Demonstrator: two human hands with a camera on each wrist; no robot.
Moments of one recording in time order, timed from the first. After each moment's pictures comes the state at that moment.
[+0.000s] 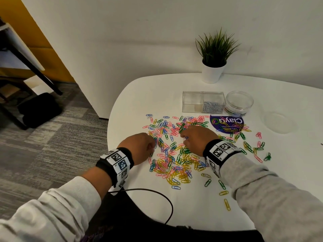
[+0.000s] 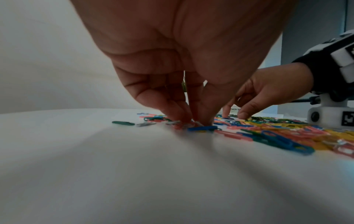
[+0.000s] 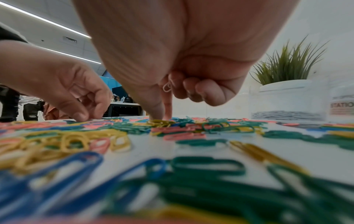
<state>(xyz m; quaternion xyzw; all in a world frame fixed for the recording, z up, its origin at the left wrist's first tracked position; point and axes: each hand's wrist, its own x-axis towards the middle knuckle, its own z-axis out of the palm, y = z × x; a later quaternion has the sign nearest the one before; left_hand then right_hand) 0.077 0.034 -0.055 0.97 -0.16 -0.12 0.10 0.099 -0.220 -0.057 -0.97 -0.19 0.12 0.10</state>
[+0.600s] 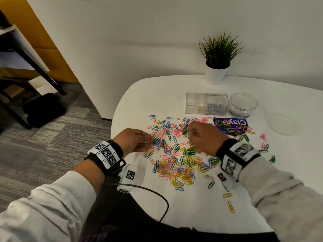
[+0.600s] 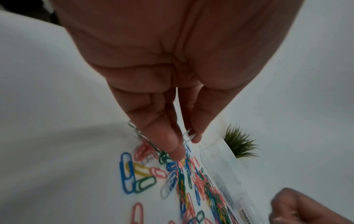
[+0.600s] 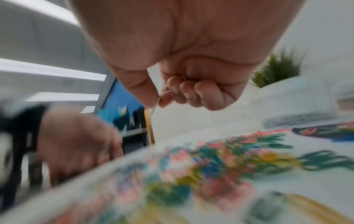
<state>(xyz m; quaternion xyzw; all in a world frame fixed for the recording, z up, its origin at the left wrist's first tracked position) 0.085 0.058 -0.037 0.74 0.11 -0.23 0.62 0.083 -0.226 -0.021 -0.95 -0.14 0.12 0.27</state>
